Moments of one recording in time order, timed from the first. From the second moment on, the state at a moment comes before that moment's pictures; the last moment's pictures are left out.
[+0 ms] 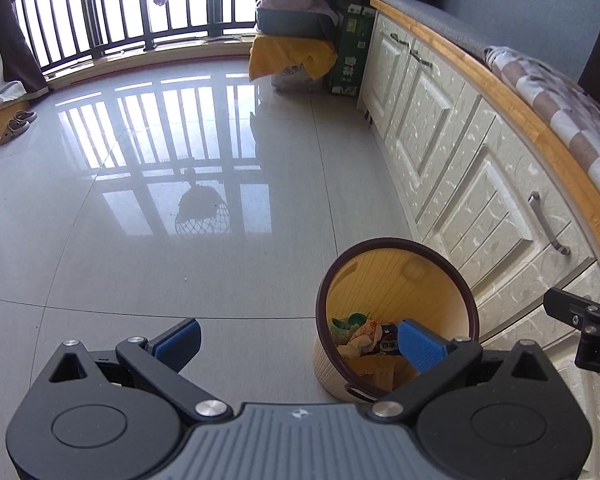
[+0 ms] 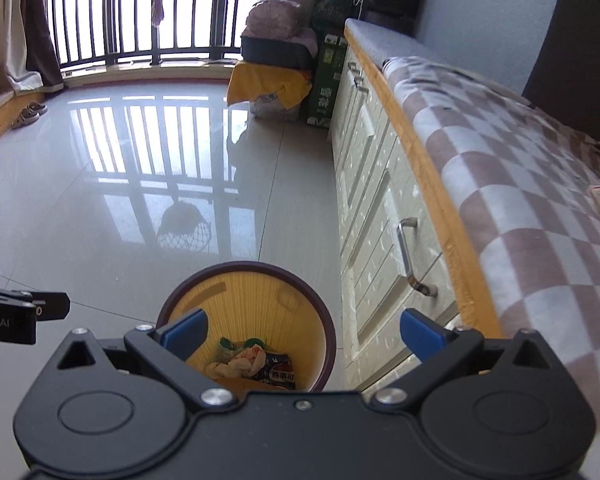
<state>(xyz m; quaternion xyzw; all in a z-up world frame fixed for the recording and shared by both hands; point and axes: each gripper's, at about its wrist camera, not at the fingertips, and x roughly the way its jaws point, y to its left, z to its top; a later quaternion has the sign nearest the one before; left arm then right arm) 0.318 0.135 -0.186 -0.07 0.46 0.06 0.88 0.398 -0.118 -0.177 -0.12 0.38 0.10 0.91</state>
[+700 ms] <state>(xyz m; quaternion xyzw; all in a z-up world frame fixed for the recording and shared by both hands) 0.247 0.065 -0.077 -0.05 0.36 0.03 0.93 0.313 -0.184 -0.077 -0.09 0.28 0.07 0.95</state>
